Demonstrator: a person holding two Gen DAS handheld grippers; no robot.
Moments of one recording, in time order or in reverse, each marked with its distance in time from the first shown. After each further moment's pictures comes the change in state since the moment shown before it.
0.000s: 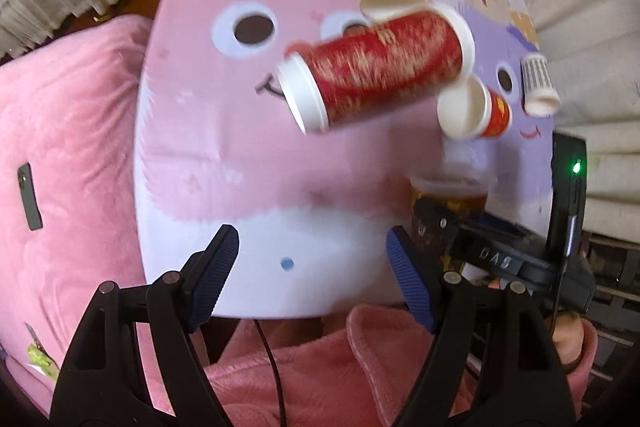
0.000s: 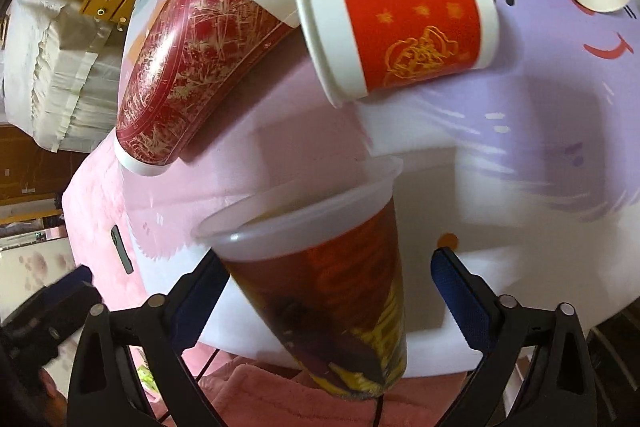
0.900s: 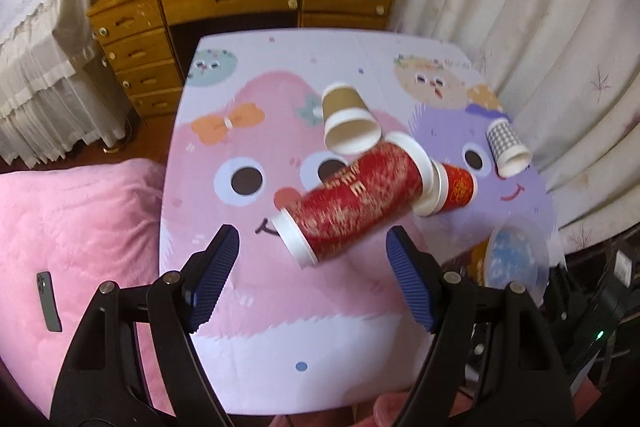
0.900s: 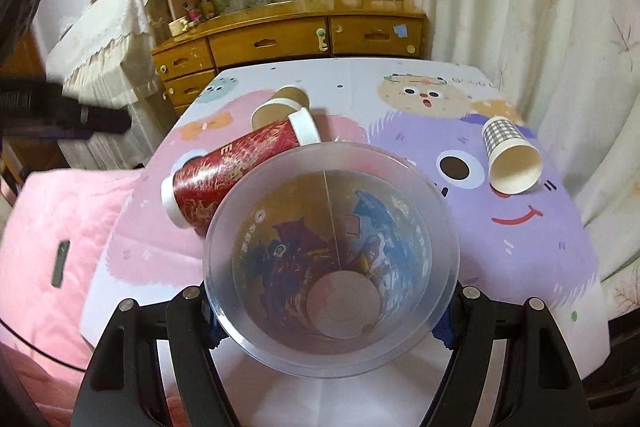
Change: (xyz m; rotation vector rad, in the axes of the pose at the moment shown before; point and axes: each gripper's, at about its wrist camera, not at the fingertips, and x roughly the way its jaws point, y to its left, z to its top) left arm -0.061 -0.029 -0.010 0.182 -0.509 0.030; right arm -0.078 0.015 -0.099 -0.366 -0.717 -0.183
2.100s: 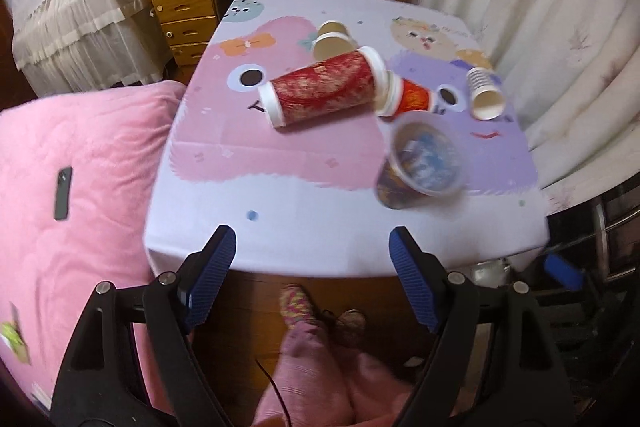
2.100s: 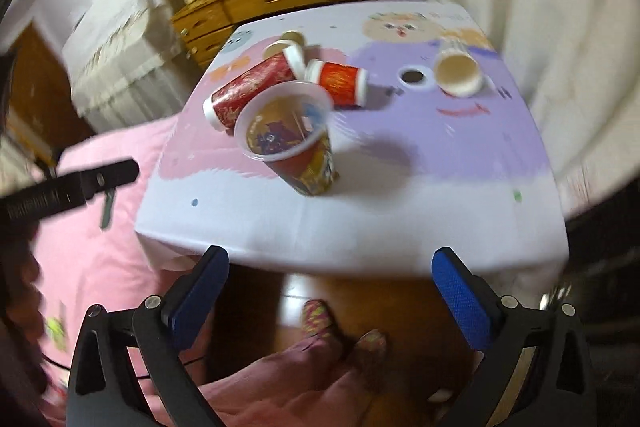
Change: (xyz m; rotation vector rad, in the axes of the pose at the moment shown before) left arm -0.099 -0.103 -0.138 -0.150 0.078 0.110; right arm -0.140 -0.076 -0.078 0.142 0.248 0.140
